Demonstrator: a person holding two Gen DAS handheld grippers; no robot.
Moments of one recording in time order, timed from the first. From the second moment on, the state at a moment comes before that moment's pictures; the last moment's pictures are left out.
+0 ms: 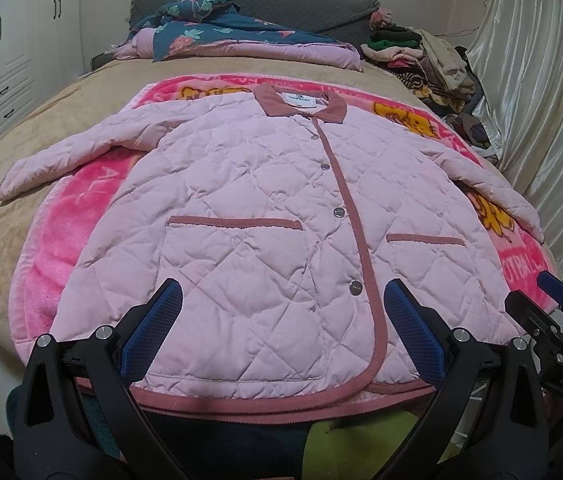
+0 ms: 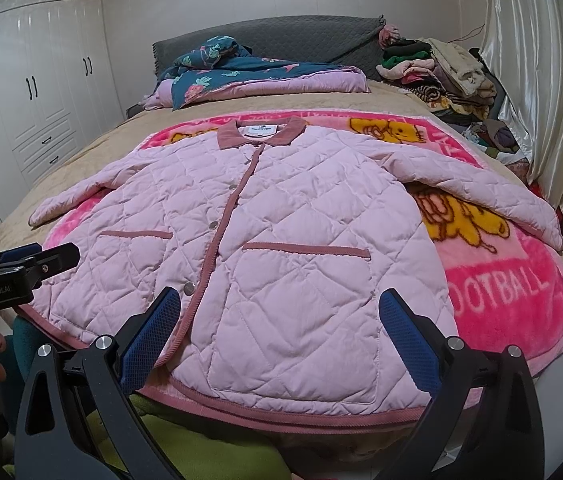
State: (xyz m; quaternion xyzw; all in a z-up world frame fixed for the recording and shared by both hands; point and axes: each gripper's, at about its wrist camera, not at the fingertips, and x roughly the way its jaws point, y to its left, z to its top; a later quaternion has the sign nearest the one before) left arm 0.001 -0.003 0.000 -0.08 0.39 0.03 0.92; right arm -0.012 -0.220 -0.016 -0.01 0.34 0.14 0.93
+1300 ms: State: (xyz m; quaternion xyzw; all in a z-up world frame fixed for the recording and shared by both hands) left arm 0.023 -0.003 0.020 -0.08 0.38 0.04 0.92; right arm 0.012 -0.215 -0.012 -0.01 0.35 0.16 0.92
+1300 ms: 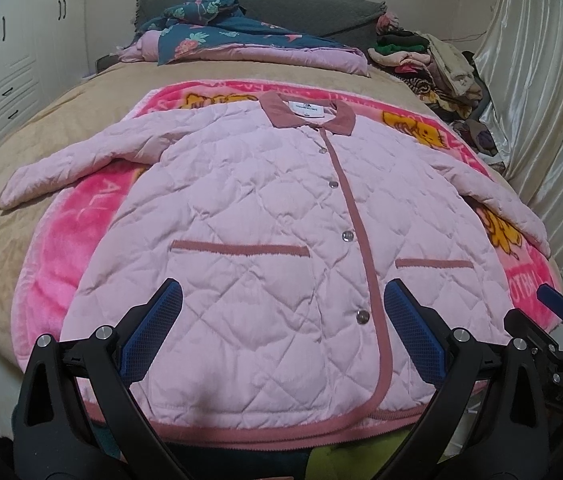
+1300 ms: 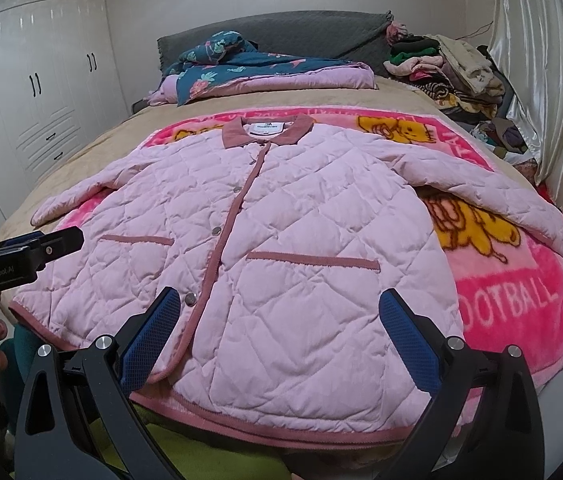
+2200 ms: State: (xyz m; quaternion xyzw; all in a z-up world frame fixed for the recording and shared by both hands) left arm 0.115 0.002 0.013 -0.08 0.40 0.03 0.91; right arm 0.112 -0.223 0.002 0.02 0.34 0.14 0.93
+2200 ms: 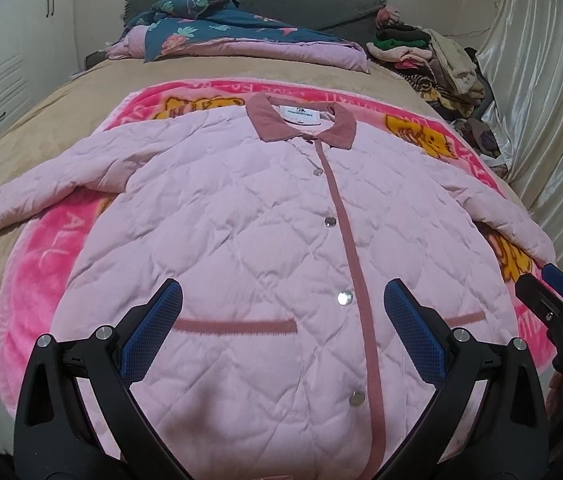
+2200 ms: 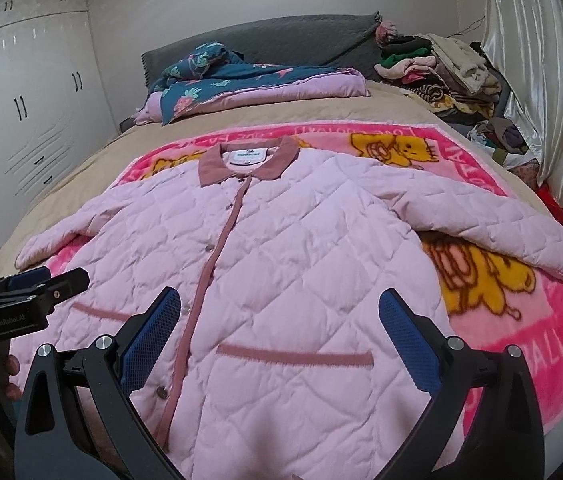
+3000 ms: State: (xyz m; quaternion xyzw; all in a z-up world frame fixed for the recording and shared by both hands) left arm 0.223 -0.038 0.011 -0.06 0.41 0.00 0.91; right arm 0.197 -0.304 -0.017 0.08 0.35 0.04 0.93
